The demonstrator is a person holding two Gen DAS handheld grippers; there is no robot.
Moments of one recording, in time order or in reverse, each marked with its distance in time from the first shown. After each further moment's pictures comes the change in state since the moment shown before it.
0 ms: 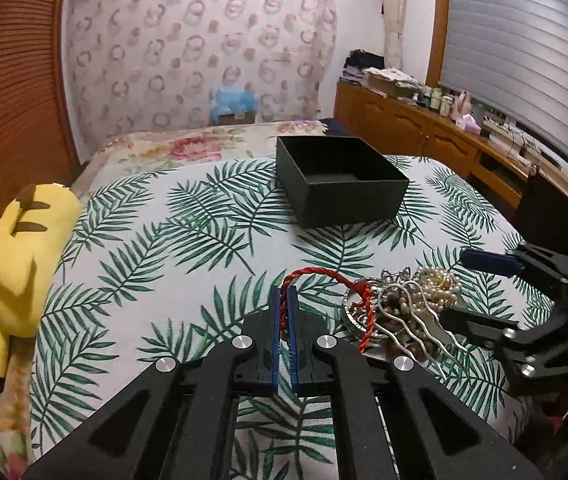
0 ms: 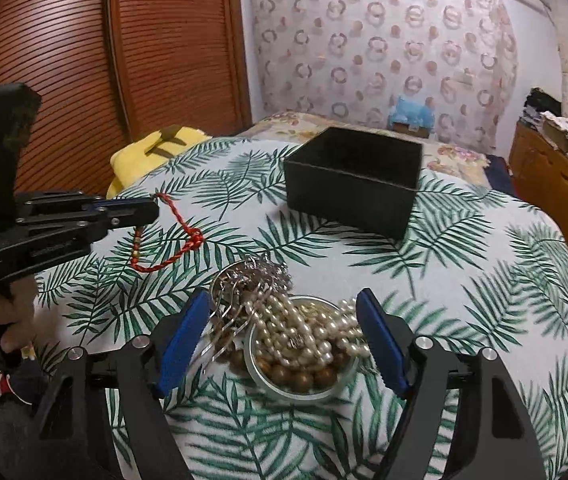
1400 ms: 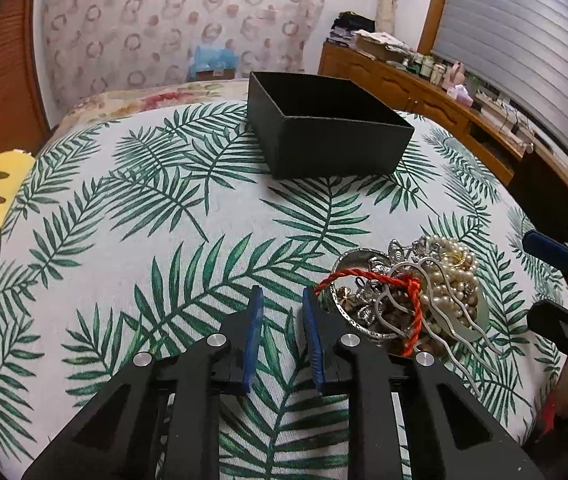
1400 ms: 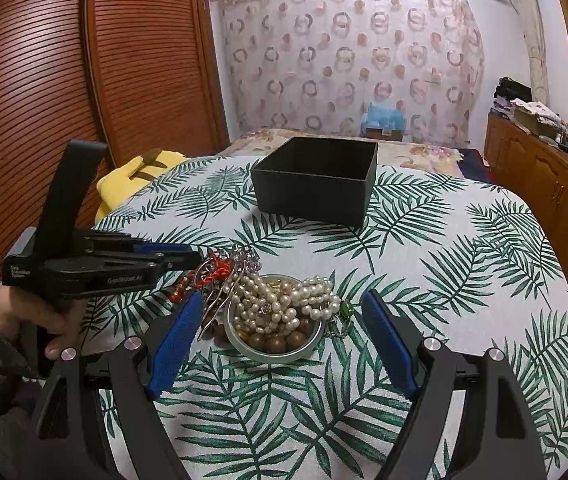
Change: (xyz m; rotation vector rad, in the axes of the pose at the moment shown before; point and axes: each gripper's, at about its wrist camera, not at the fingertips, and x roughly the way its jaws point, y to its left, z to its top) left arm 0.062 -0.012 -0.006 -0.003 0.158 -0.087; right arm -0.039 -0.014 -0.027 0.093 -0.083 -0.062
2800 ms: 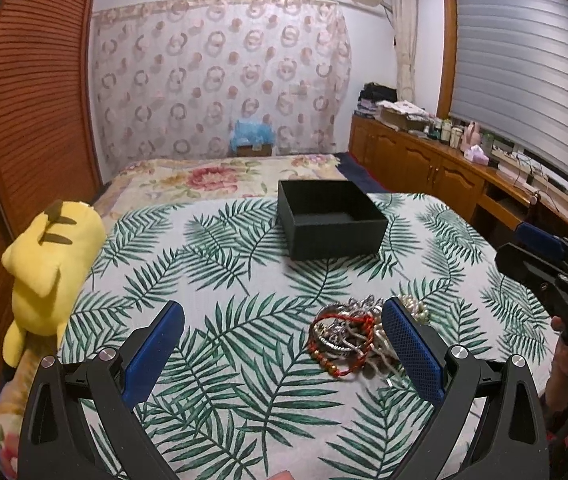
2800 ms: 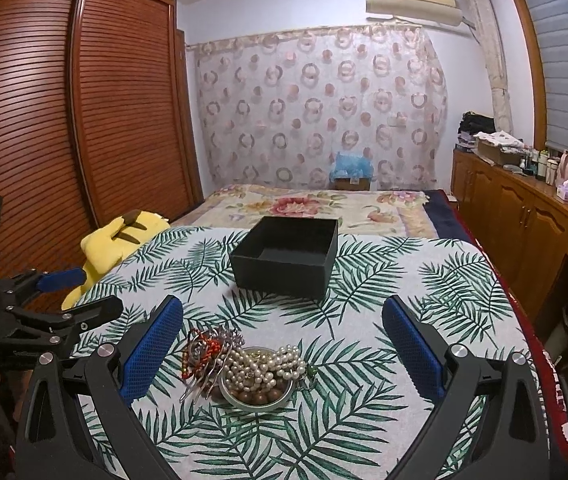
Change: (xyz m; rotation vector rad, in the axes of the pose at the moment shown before) left arm -0.111 -0.025 -0.009 -0.034 -0.272 0.150; right arm -0.057 -0.002 0.040 0.040 -0.185 -0.107
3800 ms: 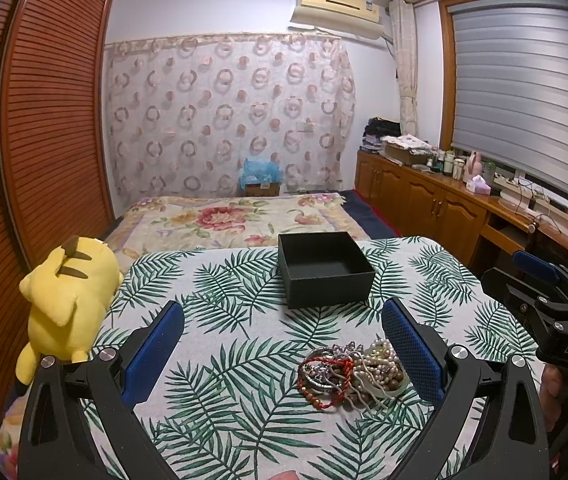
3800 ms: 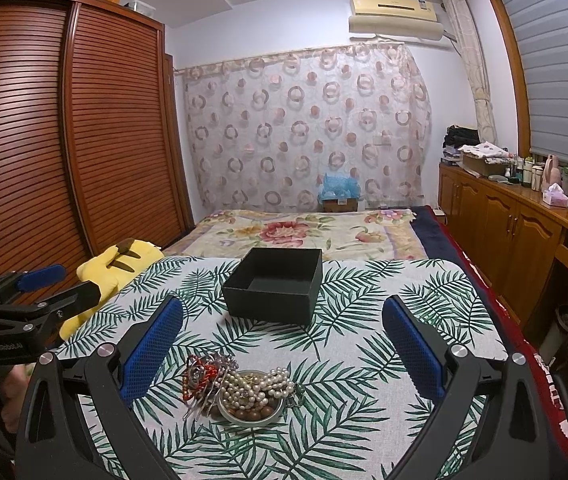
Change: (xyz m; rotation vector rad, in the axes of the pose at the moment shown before) left arm -0.044 -0.022 0.030 0.008 -0.138 0.048; right arm -0.029 -0.014 0.013 0.034 -0.084 -0.039
